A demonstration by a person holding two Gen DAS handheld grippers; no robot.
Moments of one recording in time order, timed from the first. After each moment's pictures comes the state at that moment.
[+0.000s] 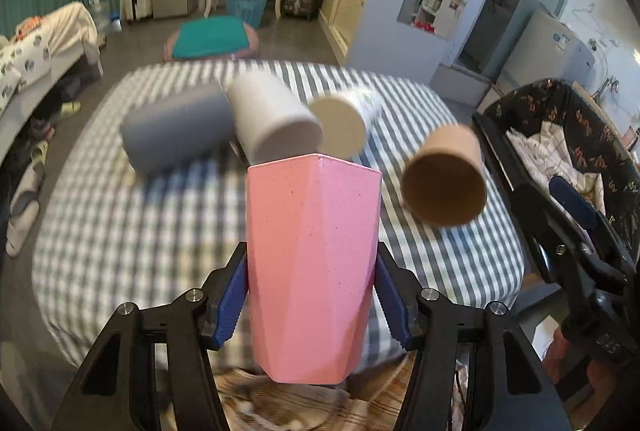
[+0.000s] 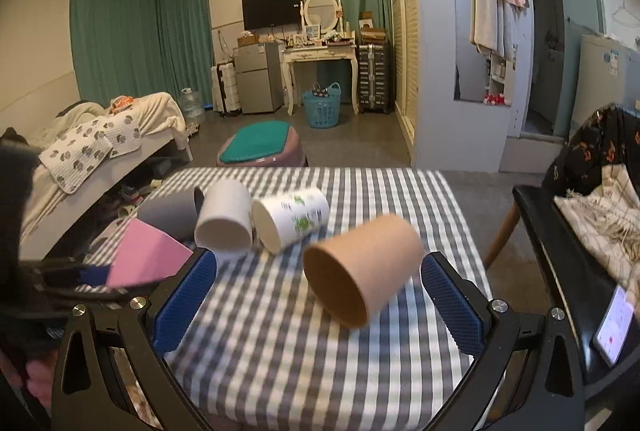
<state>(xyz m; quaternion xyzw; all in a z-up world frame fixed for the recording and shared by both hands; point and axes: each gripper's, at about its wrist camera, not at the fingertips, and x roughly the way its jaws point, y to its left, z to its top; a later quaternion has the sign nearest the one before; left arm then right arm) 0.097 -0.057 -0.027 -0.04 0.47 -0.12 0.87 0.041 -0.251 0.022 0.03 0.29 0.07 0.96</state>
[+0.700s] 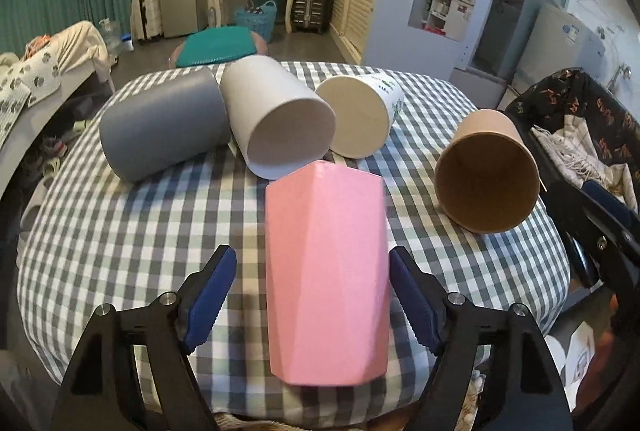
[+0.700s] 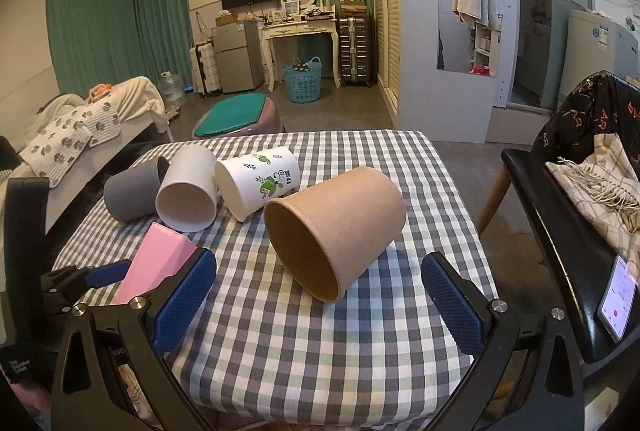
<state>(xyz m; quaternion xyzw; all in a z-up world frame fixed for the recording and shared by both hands) 0.107 -0.071 -0.066 -0.01 0.43 -0.09 0.90 0.057 -0.262 -0.007 0.04 0.33 0.03 0.94</state>
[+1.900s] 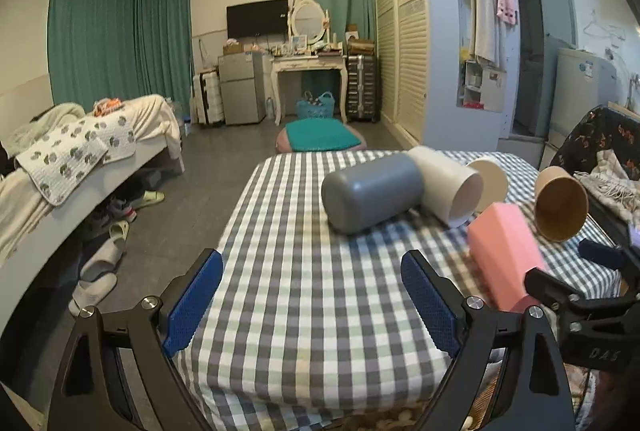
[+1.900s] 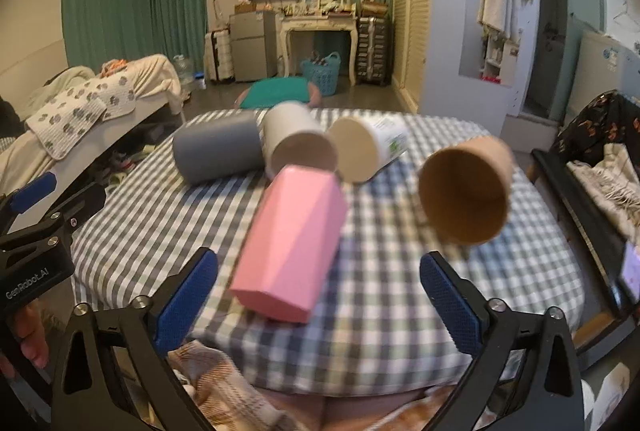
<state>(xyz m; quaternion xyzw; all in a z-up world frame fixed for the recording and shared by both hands) 0.050 0.084 -0.043 0.02 0.26 -0.01 0.97 0.026 -0.119 -0.036 0.00 0.33 0.04 0.94</state>
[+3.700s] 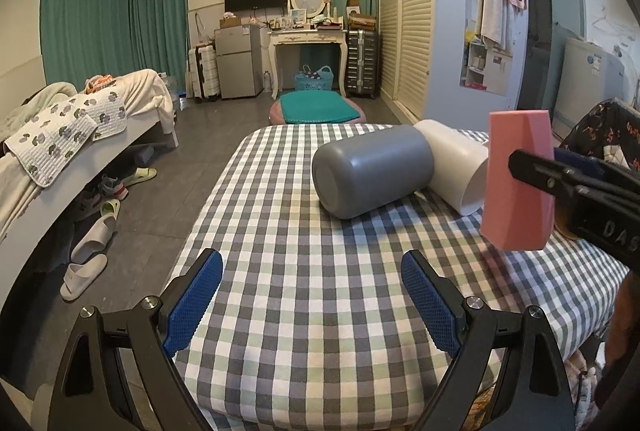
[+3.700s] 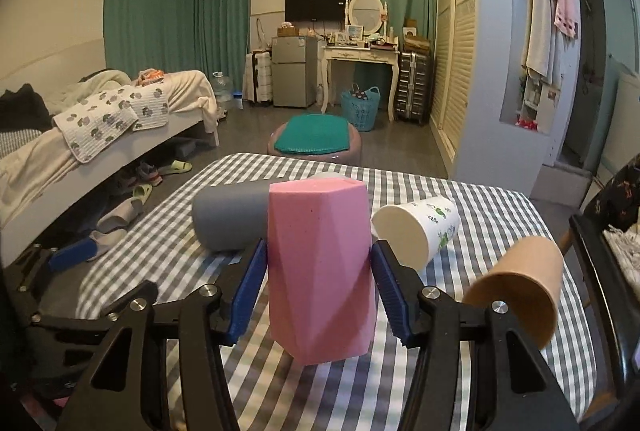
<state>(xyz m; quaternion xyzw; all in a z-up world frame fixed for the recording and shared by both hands) 0.083 0.079 -0.063 0.01 0.31 -0.01 0.95 0.086 -0.102 -0.015 -0.03 0.27 0.11 0.96</state>
